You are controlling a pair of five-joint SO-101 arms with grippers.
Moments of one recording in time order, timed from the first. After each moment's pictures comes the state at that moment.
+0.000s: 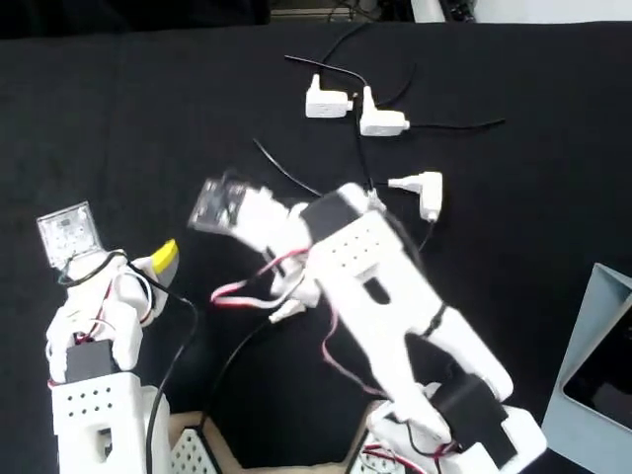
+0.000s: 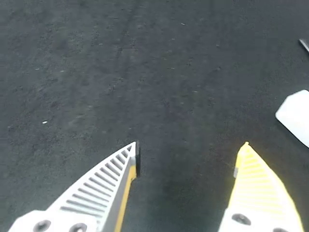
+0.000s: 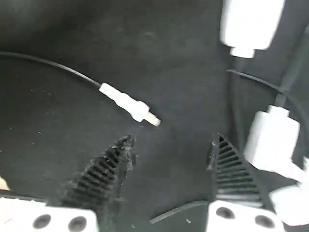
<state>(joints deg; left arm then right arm) -17.8 -77.4 82.3 44.7 7.0 -35.5 -13.8 25.3 79.2 38.6</state>
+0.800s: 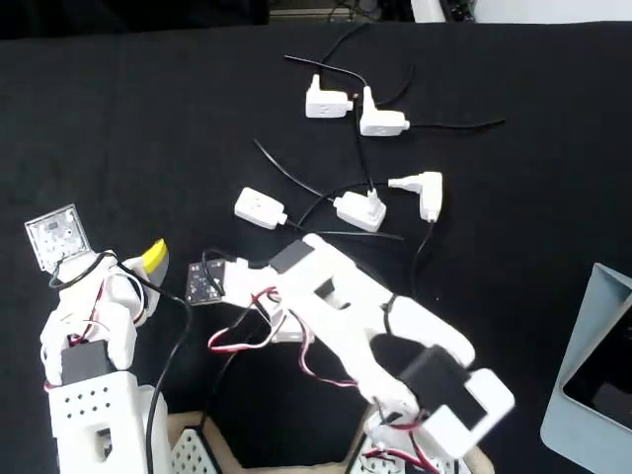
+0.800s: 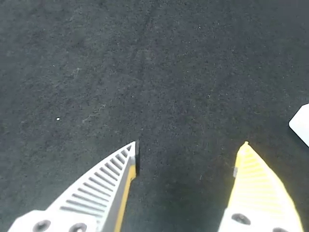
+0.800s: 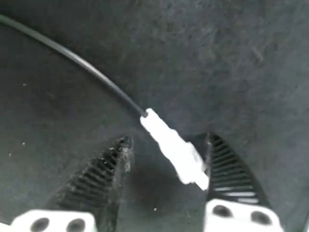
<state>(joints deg) -20.8 -77.4 82.3 44.7 7.0 -40.5 -1.1 40.3 59.8 49.1</state>
